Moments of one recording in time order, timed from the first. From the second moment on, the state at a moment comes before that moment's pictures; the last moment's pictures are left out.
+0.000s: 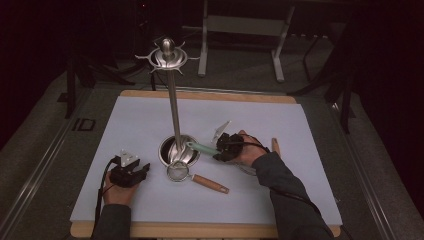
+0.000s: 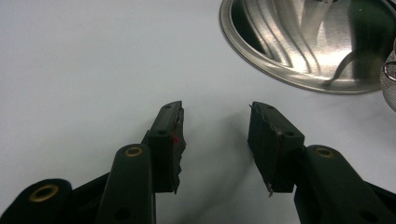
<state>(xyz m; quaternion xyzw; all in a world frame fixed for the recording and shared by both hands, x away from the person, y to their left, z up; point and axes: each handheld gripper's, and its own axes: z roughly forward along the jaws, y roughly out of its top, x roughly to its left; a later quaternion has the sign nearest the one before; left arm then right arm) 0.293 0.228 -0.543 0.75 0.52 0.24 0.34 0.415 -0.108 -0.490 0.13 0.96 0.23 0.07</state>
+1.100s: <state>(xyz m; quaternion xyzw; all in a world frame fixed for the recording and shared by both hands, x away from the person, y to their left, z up) 0.293 0.227 -0.543 0.75 0.52 0.24 0.34 0.394 -0.123 -0.434 0.16 0.91 0.37 0.11</state>
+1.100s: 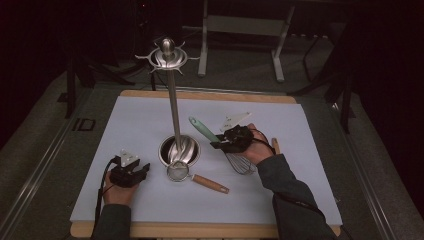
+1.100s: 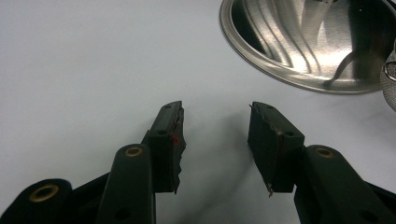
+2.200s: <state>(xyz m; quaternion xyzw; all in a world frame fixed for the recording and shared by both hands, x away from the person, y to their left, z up) 0.292 0.227 -0.542 0.74 0.52 0.25 0.34 0.368 -0.133 -0.379 0.13 0.85 0.49 0.16</state>
